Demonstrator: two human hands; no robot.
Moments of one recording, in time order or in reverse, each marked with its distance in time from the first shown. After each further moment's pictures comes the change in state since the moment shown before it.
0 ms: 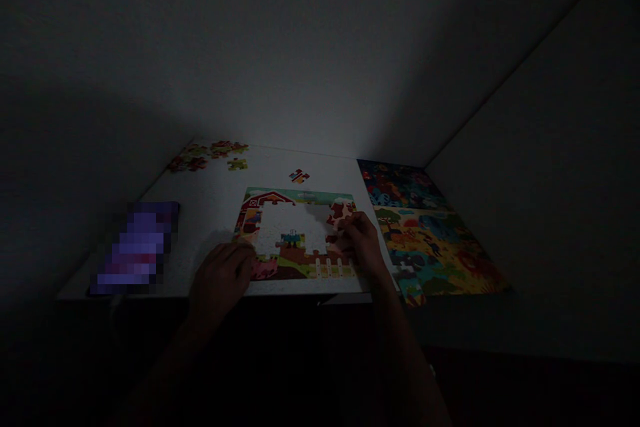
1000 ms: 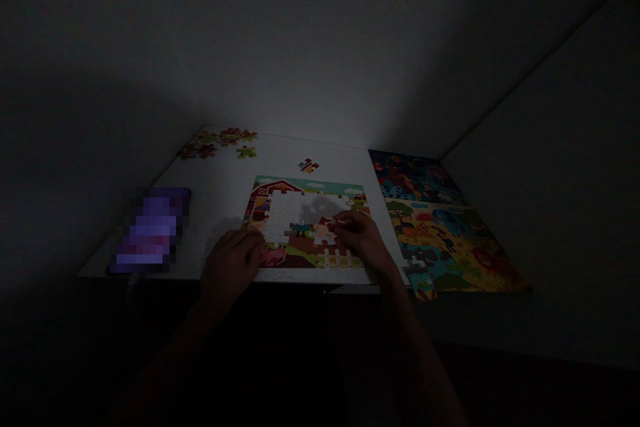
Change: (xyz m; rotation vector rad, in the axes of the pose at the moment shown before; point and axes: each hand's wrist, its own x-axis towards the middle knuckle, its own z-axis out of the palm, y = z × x) left_hand 0.001 0.002 -0.002 -0.021 -0.053 -0.042; right_hand 0.001 0.016 0.000 -0.175 -0.296 0.003
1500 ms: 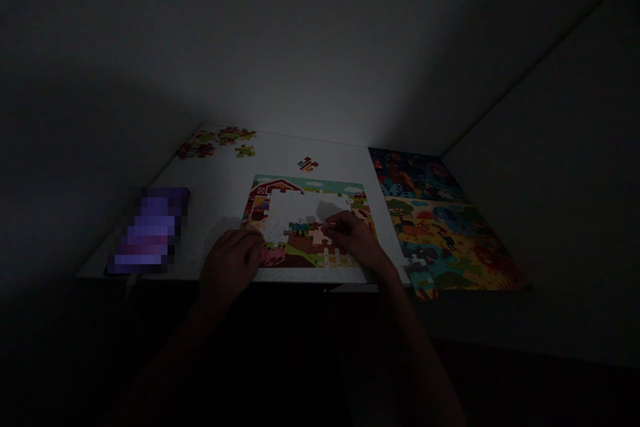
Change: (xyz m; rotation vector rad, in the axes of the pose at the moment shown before) left_hand -0.002 0.000 0.001 -0.035 -0.029 -0.064; right_hand 0.004 0.005 0.002 -0.265 -0.045 -0.091
